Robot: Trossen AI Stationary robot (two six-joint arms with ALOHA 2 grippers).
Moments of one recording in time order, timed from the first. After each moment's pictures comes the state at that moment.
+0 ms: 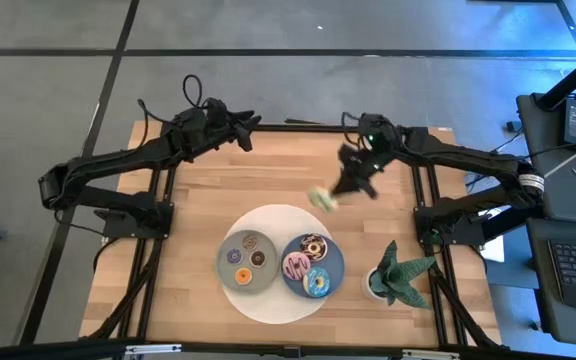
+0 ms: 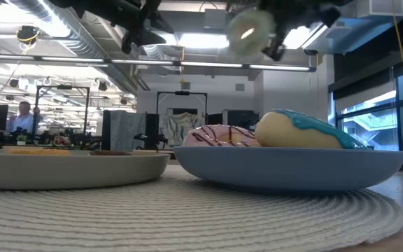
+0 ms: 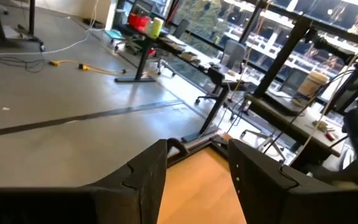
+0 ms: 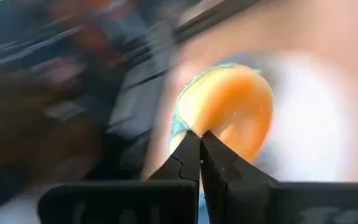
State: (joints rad) left arm 0.47 1.11 0.85 0.17 -0.22 -0.43; right arm -0.38 1.27 1.05 -0.40 -0.86 0.23
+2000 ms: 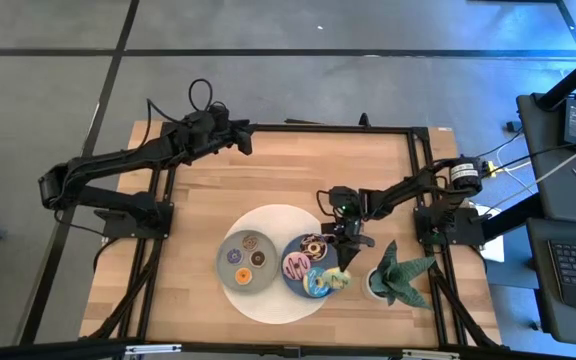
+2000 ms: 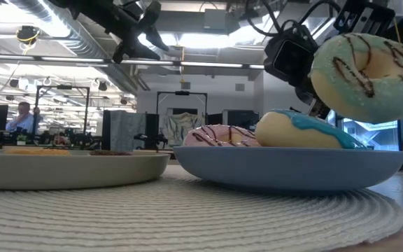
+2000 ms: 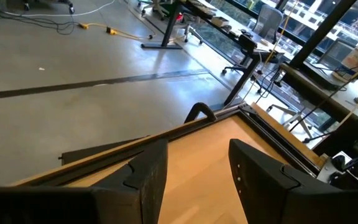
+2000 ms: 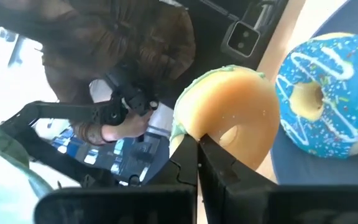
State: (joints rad) left arm 0.47 1.11 0.85 -0.01 -0.27 -0.49; right arm -0.03 1.79 0.61 0.71 -1.36 0.60
